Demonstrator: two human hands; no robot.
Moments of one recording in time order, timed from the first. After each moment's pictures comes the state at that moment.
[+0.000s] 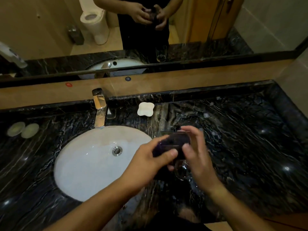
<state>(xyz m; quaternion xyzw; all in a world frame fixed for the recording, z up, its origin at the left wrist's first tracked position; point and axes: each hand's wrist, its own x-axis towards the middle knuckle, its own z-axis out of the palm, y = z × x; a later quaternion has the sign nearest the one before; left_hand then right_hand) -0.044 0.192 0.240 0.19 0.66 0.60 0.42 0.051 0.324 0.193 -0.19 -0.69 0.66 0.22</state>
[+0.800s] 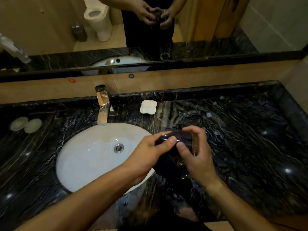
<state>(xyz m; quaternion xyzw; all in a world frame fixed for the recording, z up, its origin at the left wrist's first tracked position) -0.057 0.200 0.239 0.15 0.60 0.63 0.47 0.044 0.326 0.177 -0.20 -0.75 0.57 0.25</state>
